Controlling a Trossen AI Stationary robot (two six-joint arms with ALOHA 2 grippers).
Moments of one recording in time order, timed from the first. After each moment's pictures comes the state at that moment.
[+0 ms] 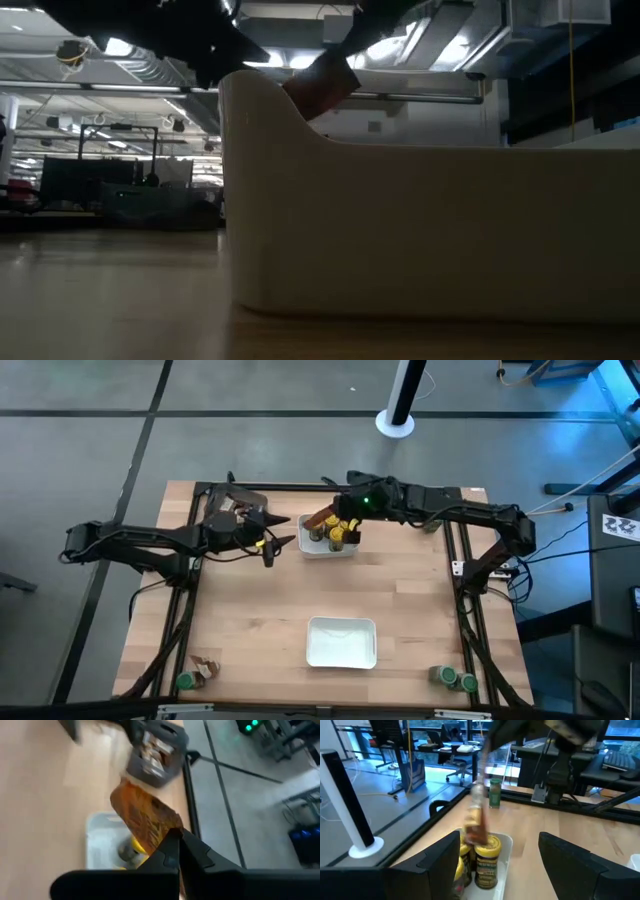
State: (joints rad) left arm 0.16 1.01 0.55 0.30 -0.21 -0.04; right arm -0.19 1.61 1.59 -0.62 0.20 -0.43
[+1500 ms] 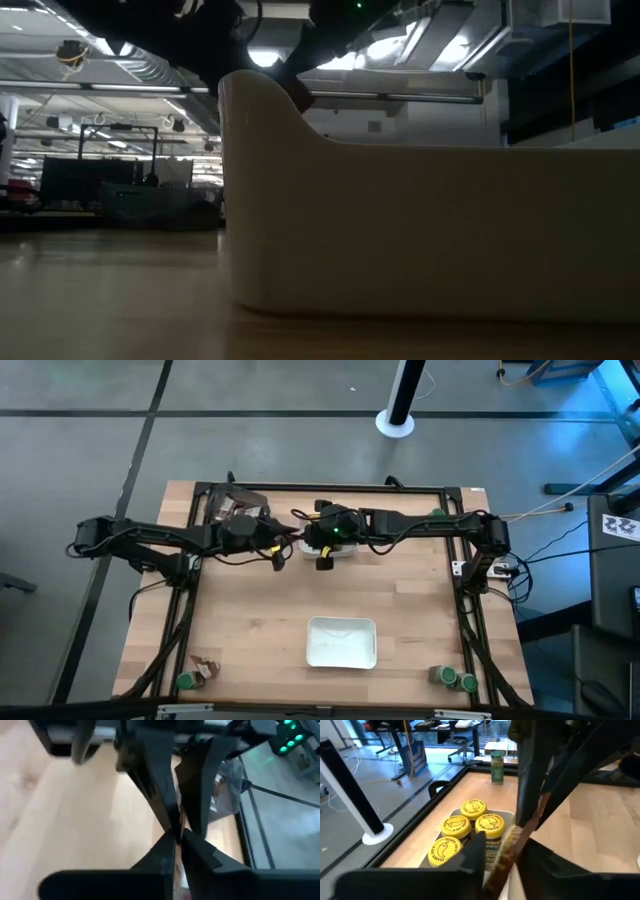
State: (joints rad) left arm 0.14 1.14 0.62 0.24 -0.24 0.01; right arm -0.07 1.81 1.59 -0.38 0.12 -0.37
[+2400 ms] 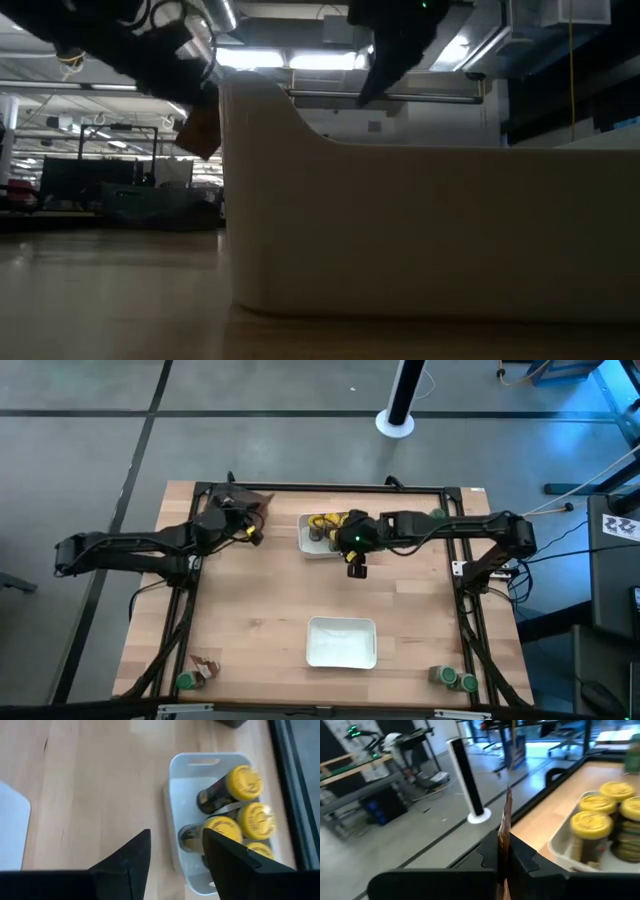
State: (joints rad) left arm 0.25 0.80 0.45 0.07 -0.68 0.08; right arm -0.05 1.62 1.43 -0.74 0.14 -0.14
